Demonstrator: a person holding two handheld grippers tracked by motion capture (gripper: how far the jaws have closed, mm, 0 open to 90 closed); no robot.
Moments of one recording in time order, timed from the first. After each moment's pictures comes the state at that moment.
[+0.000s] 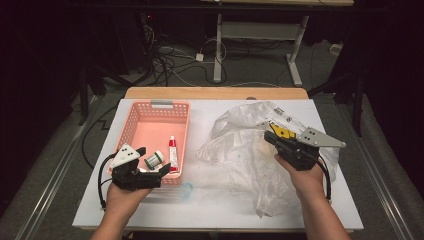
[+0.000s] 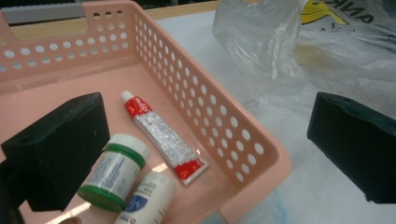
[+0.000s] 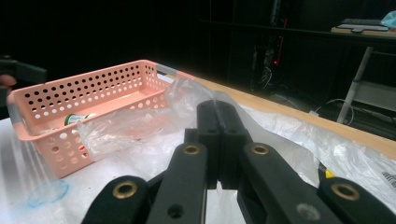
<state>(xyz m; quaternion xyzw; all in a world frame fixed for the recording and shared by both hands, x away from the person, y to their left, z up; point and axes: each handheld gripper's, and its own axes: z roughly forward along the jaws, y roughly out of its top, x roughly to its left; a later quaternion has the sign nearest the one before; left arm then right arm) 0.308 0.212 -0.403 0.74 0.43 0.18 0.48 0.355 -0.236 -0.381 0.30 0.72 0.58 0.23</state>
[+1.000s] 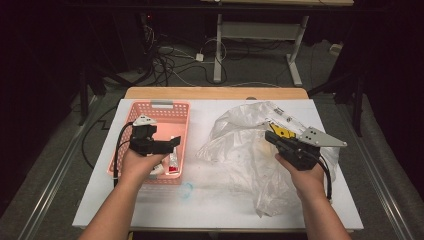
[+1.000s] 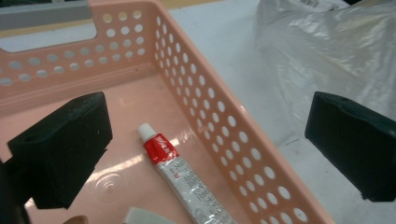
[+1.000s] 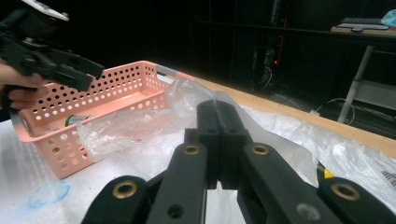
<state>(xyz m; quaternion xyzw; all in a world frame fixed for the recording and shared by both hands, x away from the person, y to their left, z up) 0.400 0.195 -0.398 0.76 0.47 0.14 0.42 0.356 -0.239 -0.381 0.31 0.72 0.58 0.23</state>
